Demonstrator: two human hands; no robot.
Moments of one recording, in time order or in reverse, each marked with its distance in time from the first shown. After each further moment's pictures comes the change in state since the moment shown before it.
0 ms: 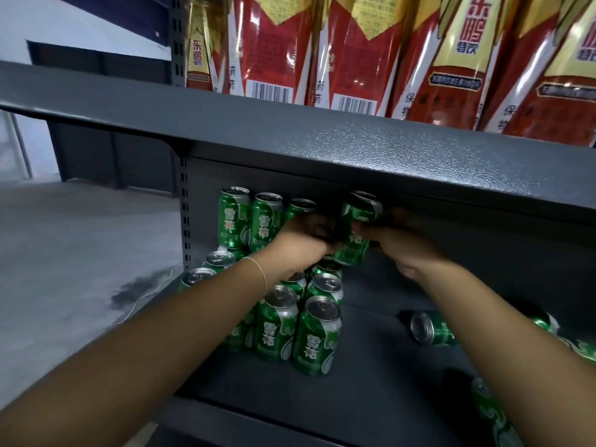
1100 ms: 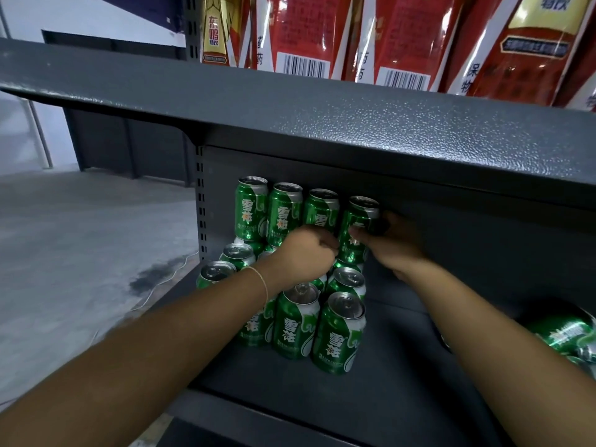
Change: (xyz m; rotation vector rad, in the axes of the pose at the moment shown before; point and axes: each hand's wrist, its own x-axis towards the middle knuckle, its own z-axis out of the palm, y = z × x) left_hand -0.012 -0.025 -0.017 0.241 -0.081 -0.107; right_hand 0.014 0.034 0.037 -0.311 0.119 -0.003
